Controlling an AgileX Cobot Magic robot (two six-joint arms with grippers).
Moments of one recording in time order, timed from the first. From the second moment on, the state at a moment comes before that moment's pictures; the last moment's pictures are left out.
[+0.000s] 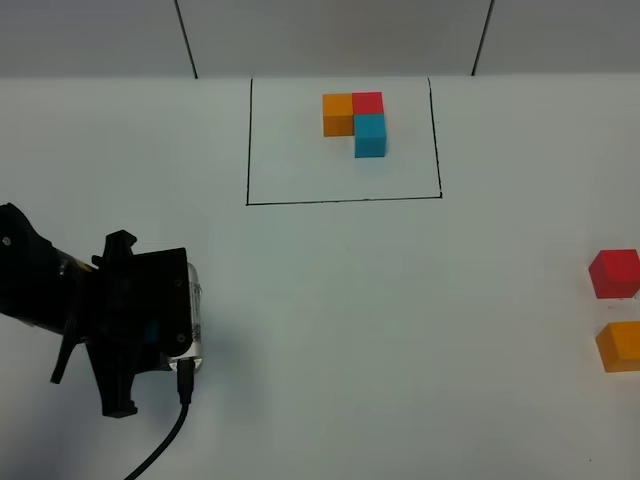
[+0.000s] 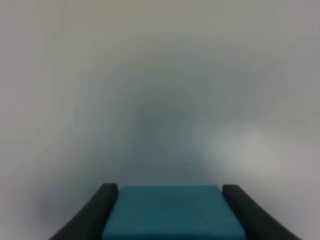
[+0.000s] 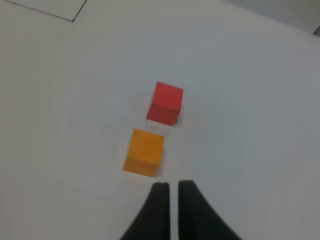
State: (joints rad) left arm -0.32 1.52 -0.67 -0.52 0.48 1.55; right arm 0.02 -0.01 -0.52 0.02 1.11 -0.31
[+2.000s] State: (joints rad) left arm -0.62 2.13 -1.44 -0.41 0.69 1.28; right arm 0.02 -0.01 -0.52 0.02 1.11 -0.31
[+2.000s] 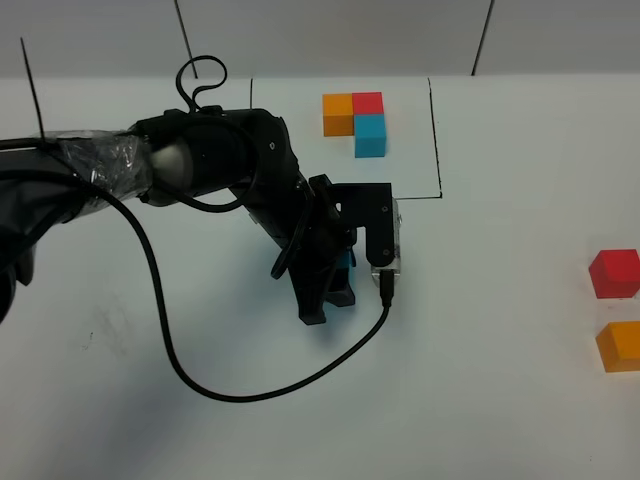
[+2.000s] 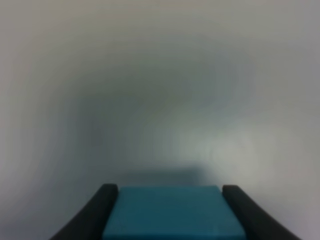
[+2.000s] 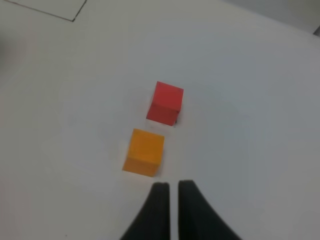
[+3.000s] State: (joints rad) left arm -0.65 2.22 -1.51 -0.40 0.74 1.22; right arm 0.02 -0.01 -0.52 0.02 1.11 -0.31
